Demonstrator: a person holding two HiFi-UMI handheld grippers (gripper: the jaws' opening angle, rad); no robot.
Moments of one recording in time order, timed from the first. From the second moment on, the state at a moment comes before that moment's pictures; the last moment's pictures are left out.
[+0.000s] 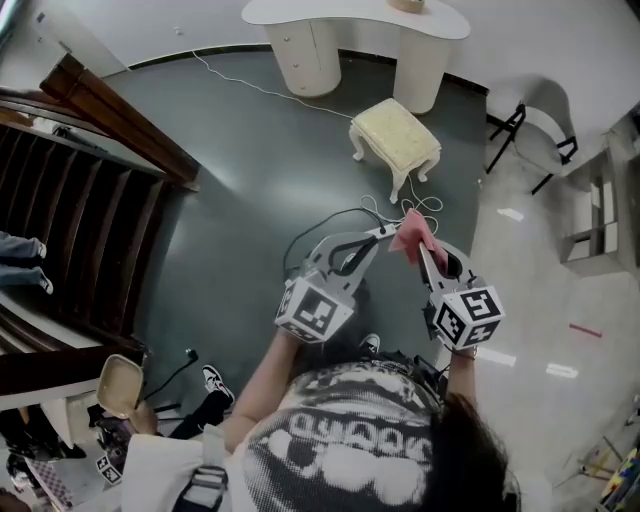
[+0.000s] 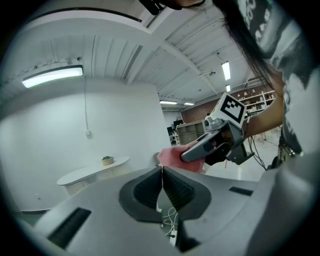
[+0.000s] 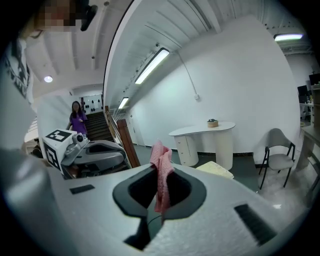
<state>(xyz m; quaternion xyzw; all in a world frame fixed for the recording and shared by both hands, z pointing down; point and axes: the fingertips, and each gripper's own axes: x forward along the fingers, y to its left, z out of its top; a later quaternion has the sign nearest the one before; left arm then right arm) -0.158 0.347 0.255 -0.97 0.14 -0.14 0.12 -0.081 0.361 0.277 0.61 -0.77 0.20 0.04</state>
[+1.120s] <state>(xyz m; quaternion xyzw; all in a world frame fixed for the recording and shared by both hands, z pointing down) -0.083 0.075 0.284 -0.98 0.09 -0.15 0.10 0.011 0.089 0.292 0.64 -0.73 0.23 0.07</state>
